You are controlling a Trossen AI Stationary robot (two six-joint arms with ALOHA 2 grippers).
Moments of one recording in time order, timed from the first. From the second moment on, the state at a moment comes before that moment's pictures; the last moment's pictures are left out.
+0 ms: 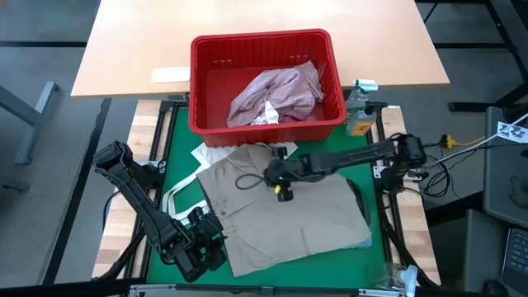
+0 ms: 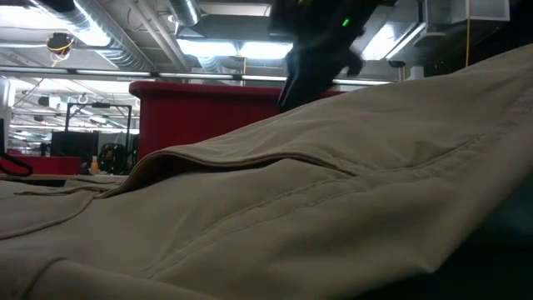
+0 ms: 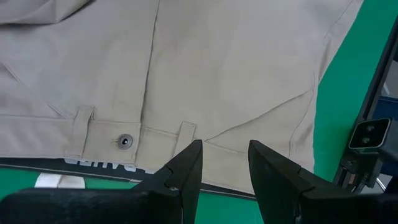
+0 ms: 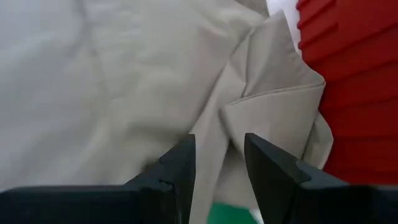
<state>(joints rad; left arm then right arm) -0.82 1.70 1.36 -0.95 -0.63 -1.38 0.11 1.79 1.36 -0.54 0.24 -0.23</state>
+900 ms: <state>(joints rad) -0.82 1.70 1.36 -0.96 -0.65 -1.38 0.01 1.97 1.36 -0.40 0.25 -0.34</state>
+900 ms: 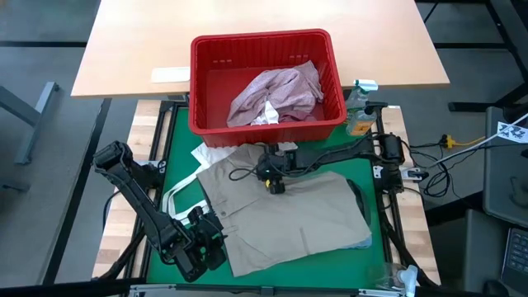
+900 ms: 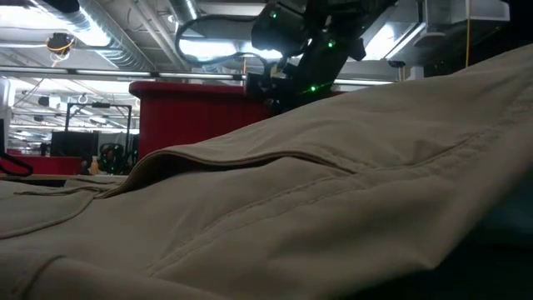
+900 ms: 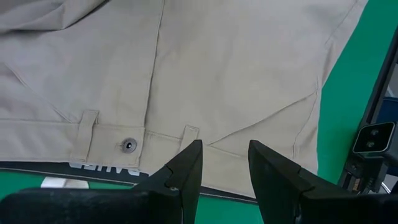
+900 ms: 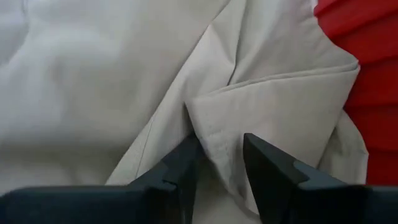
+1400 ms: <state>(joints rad) -0.82 1.70 1.36 -0.96 -0.67 -1.38 0.03 1.93 1.39 -0.52 0.28 -0.35</state>
